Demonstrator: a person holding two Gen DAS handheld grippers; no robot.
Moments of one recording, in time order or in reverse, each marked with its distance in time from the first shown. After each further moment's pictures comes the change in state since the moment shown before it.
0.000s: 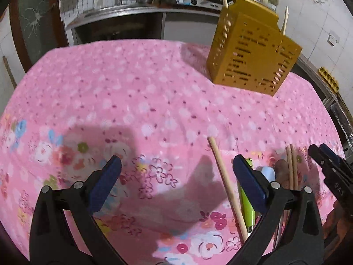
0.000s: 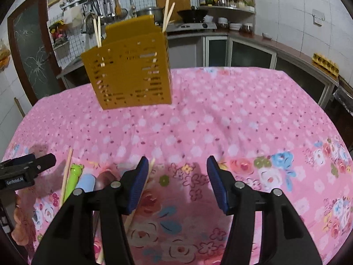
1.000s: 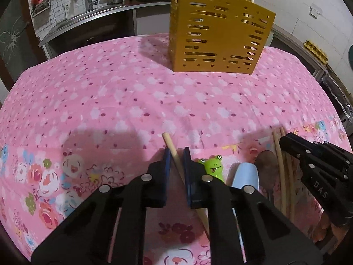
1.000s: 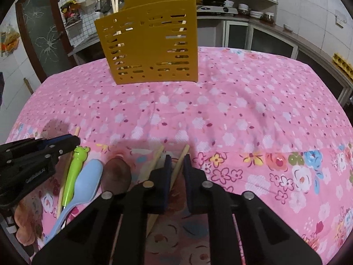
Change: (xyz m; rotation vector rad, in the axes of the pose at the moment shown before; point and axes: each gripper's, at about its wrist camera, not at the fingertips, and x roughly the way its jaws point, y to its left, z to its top) left arm 0.019 -0.048 0.000 0.163 0.043 -0.044; right arm 0.028 0.017 -0.001 -0.075 0.124 0.093
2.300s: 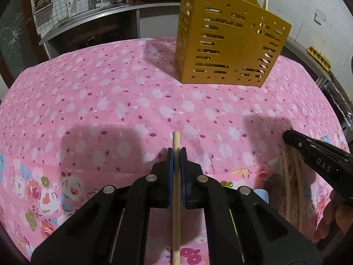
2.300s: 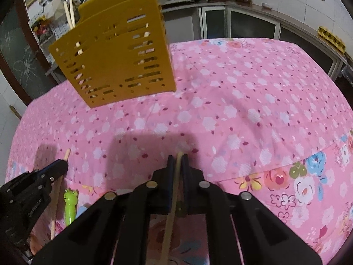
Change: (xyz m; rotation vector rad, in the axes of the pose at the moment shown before) left arm 0.015 0.013 0.019 -0.043 -0.011 -0.004; right arm 0.026 -0.018 0.034 0.189 0.045 -0.050
